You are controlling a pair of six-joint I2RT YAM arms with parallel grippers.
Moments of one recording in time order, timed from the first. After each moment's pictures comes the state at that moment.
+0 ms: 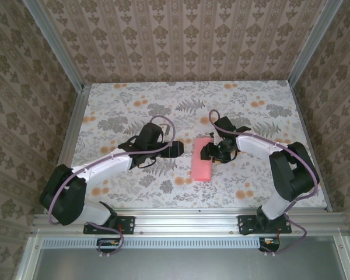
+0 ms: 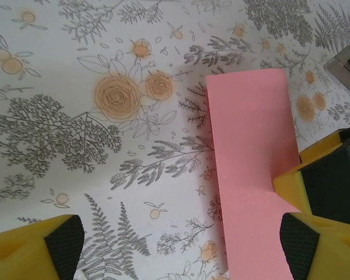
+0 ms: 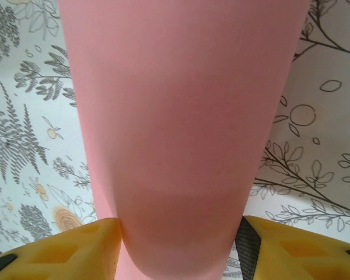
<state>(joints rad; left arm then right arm) -0.73 1.41 0.81 -0.17 0.18 -0.57 0.40 1.64 0.97 -0.62 -0.36 0.49</state>
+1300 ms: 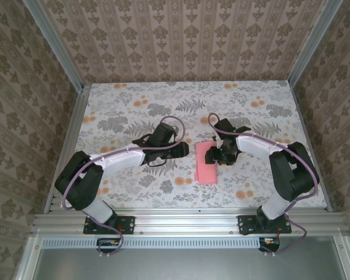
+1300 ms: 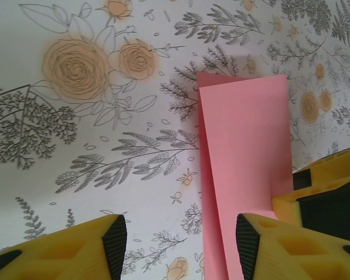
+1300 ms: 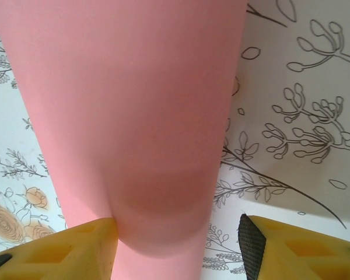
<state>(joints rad) -0.79 1.58 0.92 -0.17 0.18 -0.72 0.40 1.64 0.97 -0.72 -0.24 0.42</state>
